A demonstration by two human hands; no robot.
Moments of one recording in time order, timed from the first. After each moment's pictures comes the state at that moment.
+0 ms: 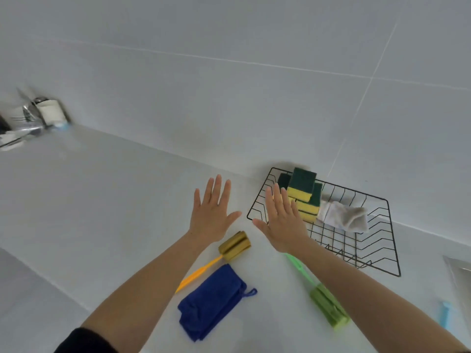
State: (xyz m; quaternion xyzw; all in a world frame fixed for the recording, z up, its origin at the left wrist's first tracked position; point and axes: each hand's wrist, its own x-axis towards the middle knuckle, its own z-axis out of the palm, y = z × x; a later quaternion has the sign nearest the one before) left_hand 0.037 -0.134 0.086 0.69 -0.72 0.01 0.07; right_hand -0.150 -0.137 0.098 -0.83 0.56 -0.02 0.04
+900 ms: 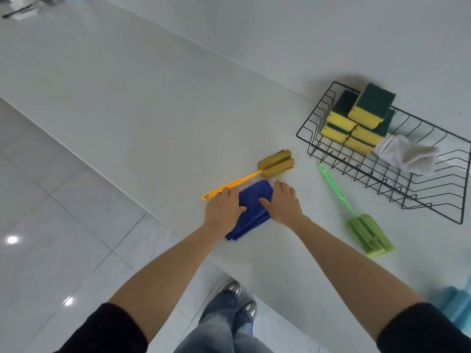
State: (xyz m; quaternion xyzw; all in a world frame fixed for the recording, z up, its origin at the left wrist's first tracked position) left_hand 0.058 -0.008 -0.038 0.77 -0.61 -0.19 0.03; right_hand -0.081 -0.069 -0.030 -0.75 0.60 0.07 0.27
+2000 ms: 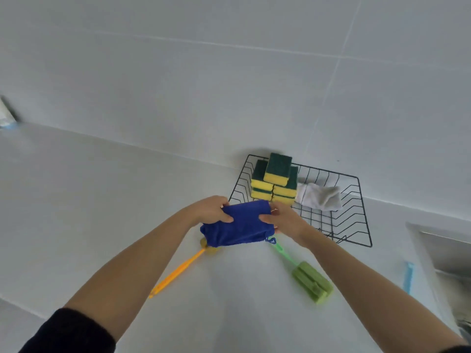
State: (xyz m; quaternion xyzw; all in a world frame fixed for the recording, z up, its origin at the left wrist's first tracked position) left_hand 0.007 -0.155 0.113 0.60 -0.69 -0.40 0.00; right_hand -0.191 -0.134 0.090 -0.56 0.57 -0.24 0.54
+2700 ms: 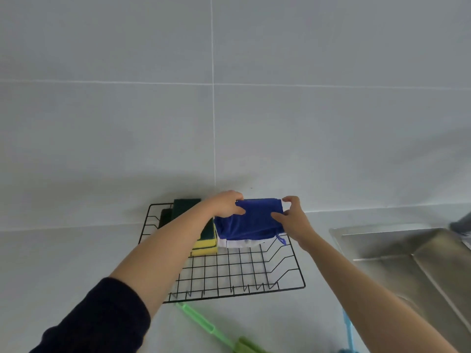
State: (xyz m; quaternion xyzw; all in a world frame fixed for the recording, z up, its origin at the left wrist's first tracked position) left_hand -0.241 -0.330 0.120 0.41 -0.85 -0.32 -0.07; right_hand -0.393 -0.218 0.097 -0.38 0.75 -0.39 0.36
